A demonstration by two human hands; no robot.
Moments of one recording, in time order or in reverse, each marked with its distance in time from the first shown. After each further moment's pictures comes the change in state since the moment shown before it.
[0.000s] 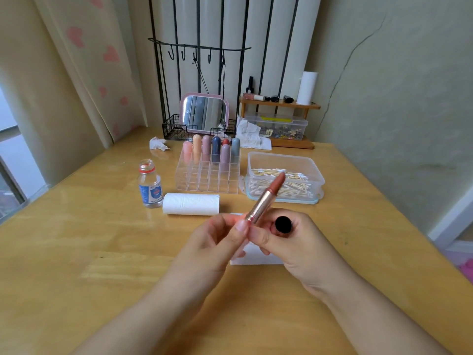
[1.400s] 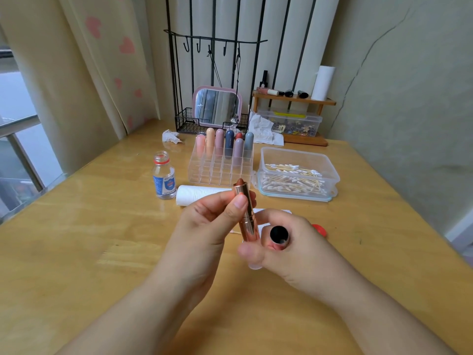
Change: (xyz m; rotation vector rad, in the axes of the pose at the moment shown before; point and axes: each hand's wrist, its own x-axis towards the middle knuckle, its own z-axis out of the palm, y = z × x) left_hand -0.003 0.018 -0.009 -0.172 0.142 0.087; right_hand -0.006 -0.004 0.015 -0.244 -0.123 0.126
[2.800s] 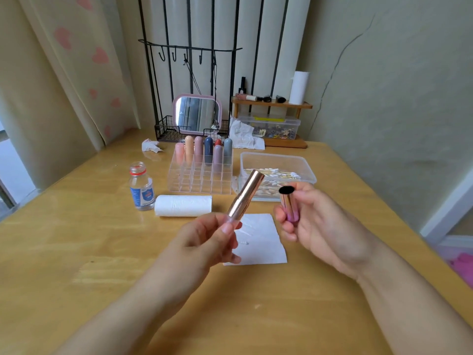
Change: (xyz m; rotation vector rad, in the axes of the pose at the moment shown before) left_hand 0.003 -0.015 -0.001 0.185 -0.158 -0.159; right_hand 0.004 -0.002 -0.057 0.500 0.144 0.135
